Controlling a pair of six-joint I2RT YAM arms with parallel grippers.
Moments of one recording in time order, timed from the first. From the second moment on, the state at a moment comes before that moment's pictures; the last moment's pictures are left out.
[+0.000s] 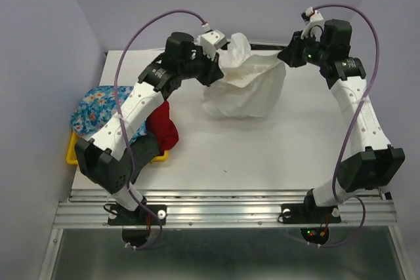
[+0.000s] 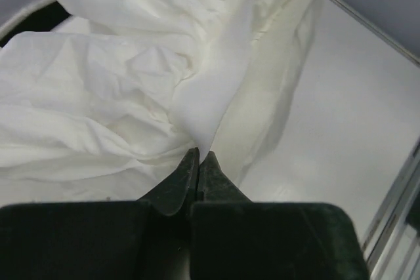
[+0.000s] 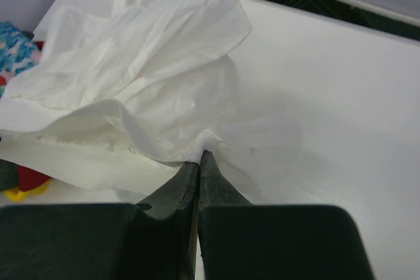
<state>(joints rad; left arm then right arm) -0.50 1.63 1.76 -0.51 0.40 0.01 0.07 1.55 1.74 -0.52 -0.49 0.07</state>
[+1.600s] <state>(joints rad) -0.33 2.21 2.15 0.23 0.31 0.06 -0.01 2.12 2.15 0.03 -0.37 0.21</state>
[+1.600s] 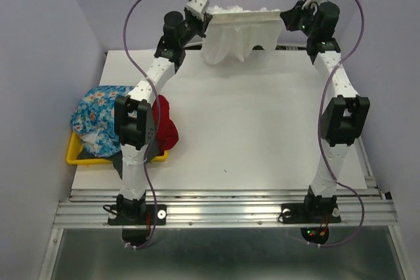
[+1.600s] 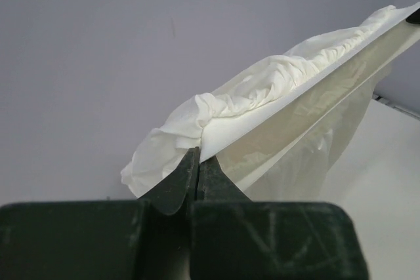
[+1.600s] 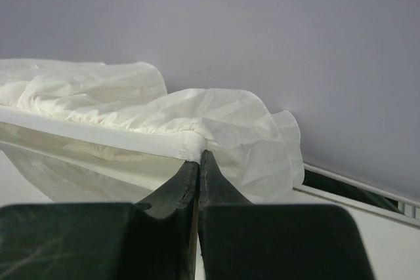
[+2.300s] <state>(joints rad) -0.42 1.81 1.18 0.25 0.37 0.54 0.03 1.85 1.16 0.08 -0.56 -0.33</state>
